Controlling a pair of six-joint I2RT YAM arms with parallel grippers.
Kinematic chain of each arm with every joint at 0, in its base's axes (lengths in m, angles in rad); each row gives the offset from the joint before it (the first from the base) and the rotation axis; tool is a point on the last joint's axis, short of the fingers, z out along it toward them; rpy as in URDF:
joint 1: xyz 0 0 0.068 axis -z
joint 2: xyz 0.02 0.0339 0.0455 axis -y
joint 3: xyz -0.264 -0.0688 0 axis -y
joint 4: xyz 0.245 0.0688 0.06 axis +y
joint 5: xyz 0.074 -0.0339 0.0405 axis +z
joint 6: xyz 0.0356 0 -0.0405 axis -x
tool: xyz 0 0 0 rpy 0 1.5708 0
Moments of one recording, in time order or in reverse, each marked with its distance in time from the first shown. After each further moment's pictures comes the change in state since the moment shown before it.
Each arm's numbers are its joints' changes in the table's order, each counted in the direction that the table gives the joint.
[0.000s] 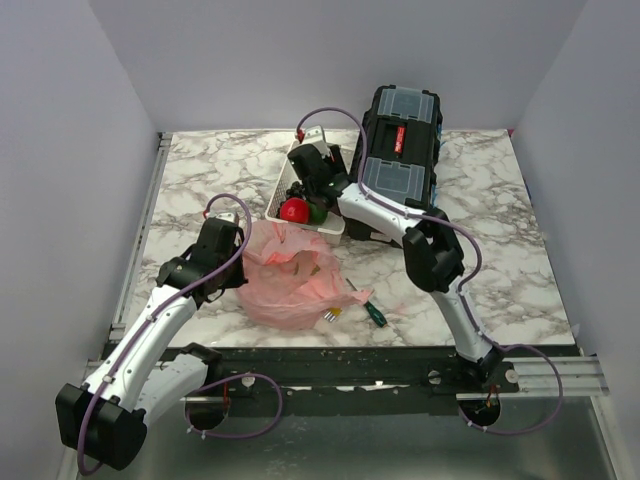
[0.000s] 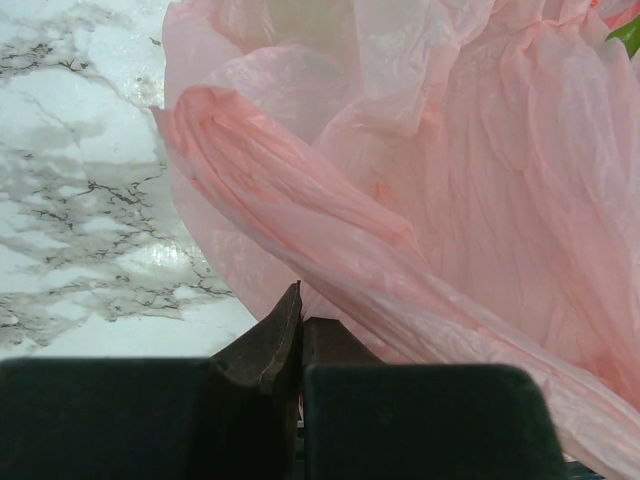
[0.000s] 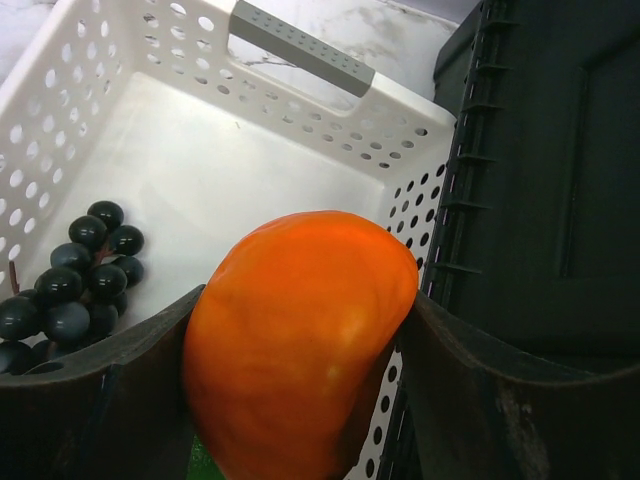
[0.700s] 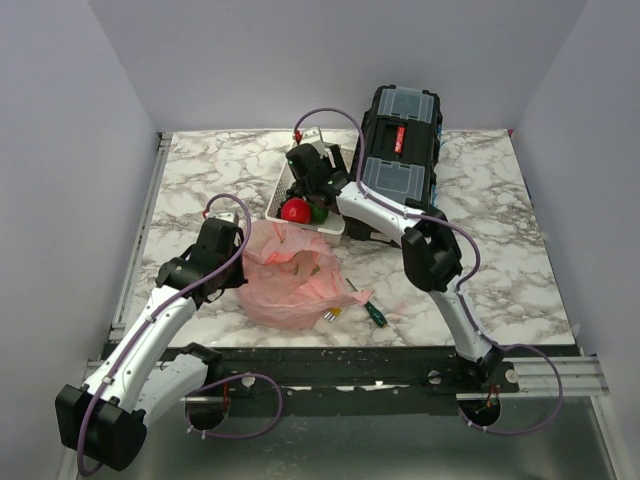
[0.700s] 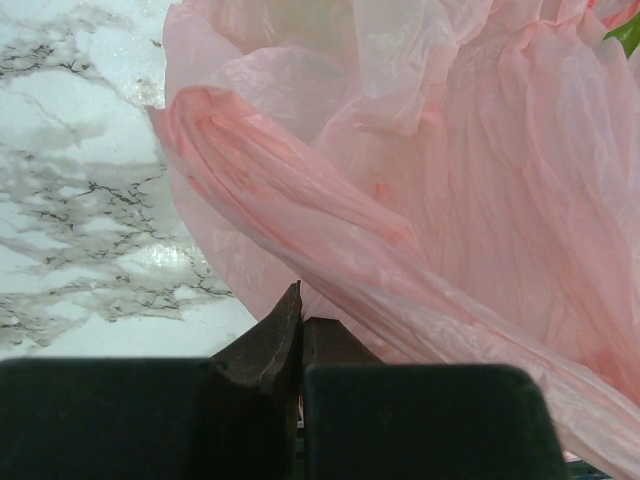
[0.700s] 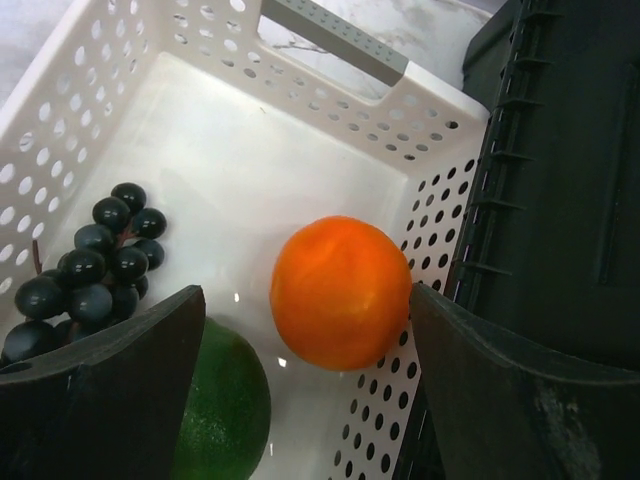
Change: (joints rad) left arm 0.001 0.005 0.000 0.000 0.000 0.000; right arm 0.002 -0.035 0.063 0.067 0.038 -0.002
